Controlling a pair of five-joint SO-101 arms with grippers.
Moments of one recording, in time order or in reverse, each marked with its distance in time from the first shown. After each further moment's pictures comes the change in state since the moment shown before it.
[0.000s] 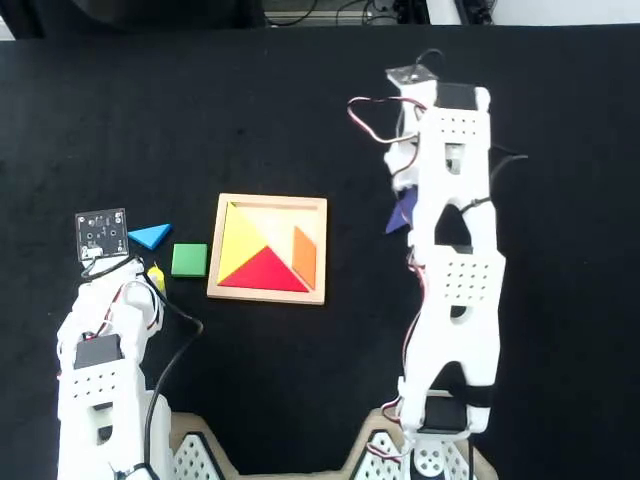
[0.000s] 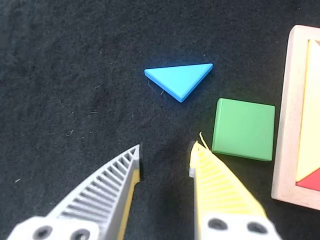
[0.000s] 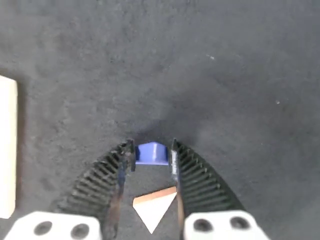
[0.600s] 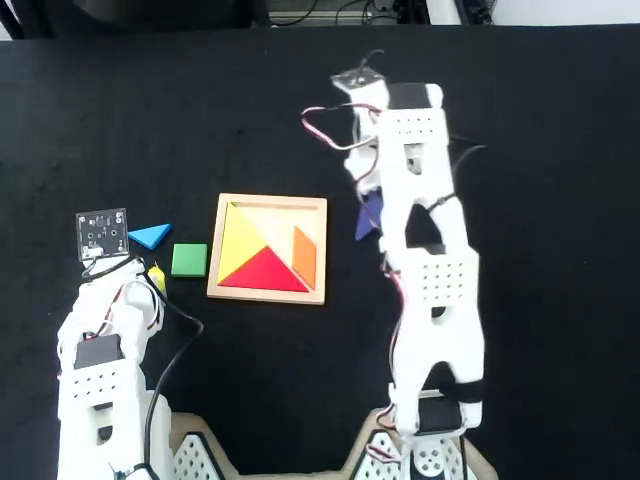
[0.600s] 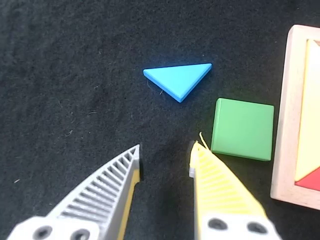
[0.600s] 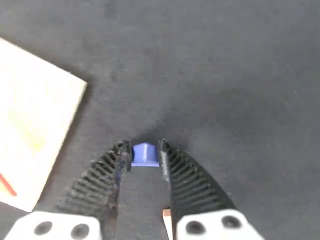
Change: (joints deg) left arm 0.2 0.0 0.0 0.0 0.0; right arm -8.6 0.0 0.0 0.0 3.4
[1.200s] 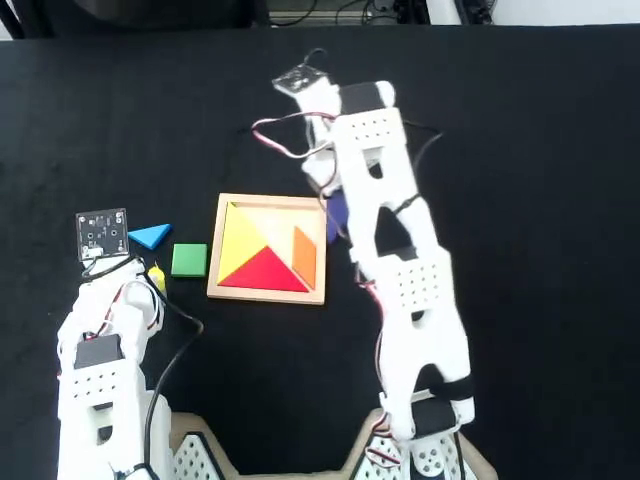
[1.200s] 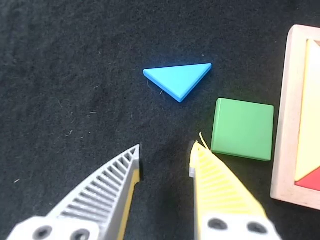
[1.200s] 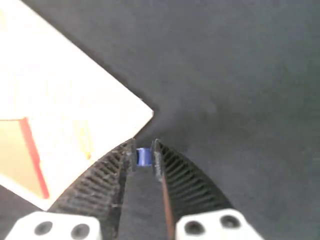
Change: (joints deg) left arm 0.0 0.0 0.0 0.0 0.0; right arm -9.1 -0.3 -4.2 0.2 2.9
